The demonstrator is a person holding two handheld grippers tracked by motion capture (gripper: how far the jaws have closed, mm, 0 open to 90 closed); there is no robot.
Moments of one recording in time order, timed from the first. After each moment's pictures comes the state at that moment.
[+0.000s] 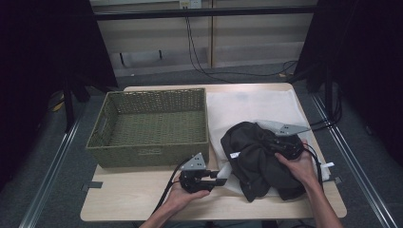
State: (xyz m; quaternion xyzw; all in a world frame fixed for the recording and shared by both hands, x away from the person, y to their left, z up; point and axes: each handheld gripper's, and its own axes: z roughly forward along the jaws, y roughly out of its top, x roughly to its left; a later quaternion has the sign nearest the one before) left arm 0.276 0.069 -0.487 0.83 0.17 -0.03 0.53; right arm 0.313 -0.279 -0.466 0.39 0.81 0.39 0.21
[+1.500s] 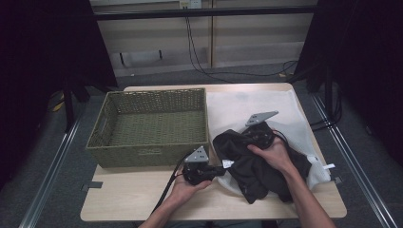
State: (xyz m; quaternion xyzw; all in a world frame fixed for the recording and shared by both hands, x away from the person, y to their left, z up) left arm 0.296 0.058 -0.493 0.83 0.20 -0.03 0.52; right arm 0.341 -0.202 -0.432 0.31 0.85 0.42 0.10
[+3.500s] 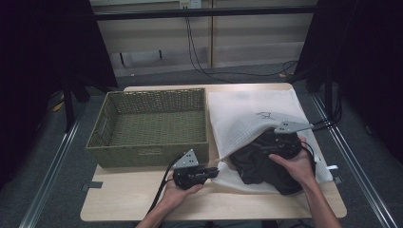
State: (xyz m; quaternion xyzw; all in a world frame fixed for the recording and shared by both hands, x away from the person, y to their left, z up) left arm 0.282 0.085 -0.489 0.82 0.20 0.00 0.54; right arm 0.298 -0.259 -0.433 0.37 0.79 0.45 0.18
